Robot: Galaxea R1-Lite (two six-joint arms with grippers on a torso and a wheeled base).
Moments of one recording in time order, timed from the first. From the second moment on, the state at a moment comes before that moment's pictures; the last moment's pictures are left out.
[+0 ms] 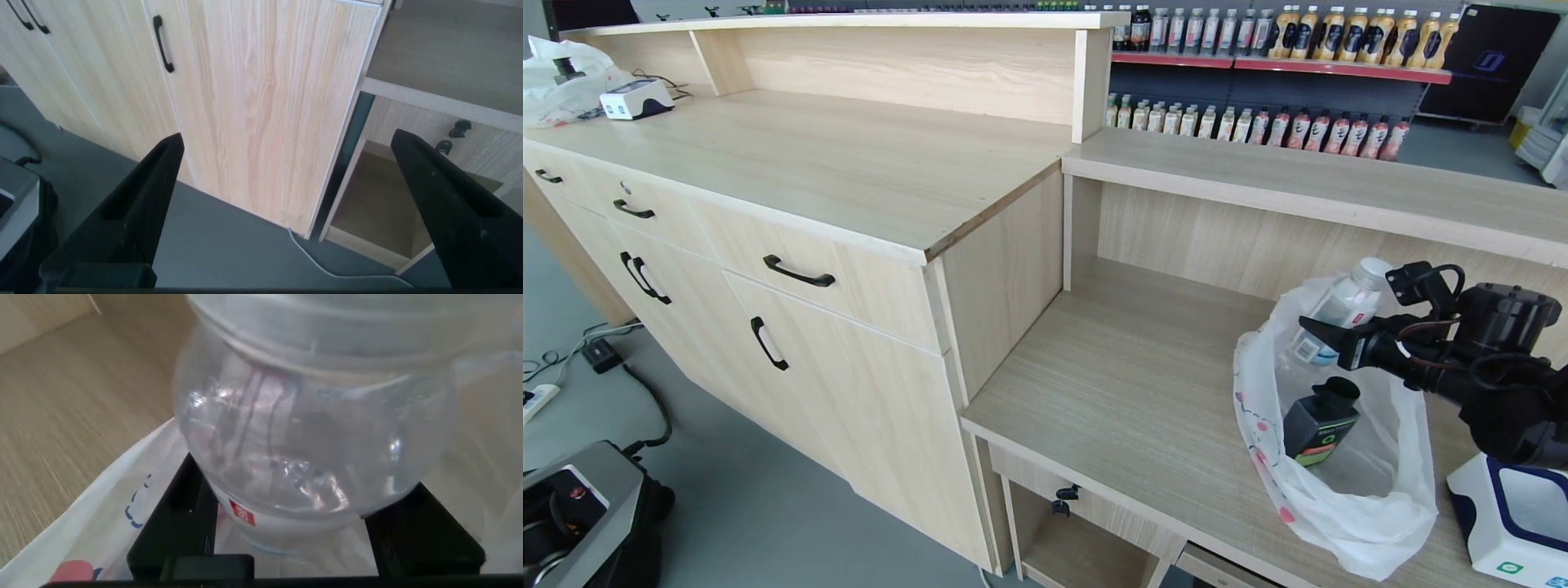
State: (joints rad) left arm -0.01 0.00 0.00 0.00 -0.04 0.00; right arm -0.18 2.06 -0.77 -1.17 0.49 -0.13
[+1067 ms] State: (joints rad) left arm -0.01 0.00 0.00 0.00 -0.04 0.00; right arm -0.18 2.12 -0.78 -1.21 0.50 -0.16
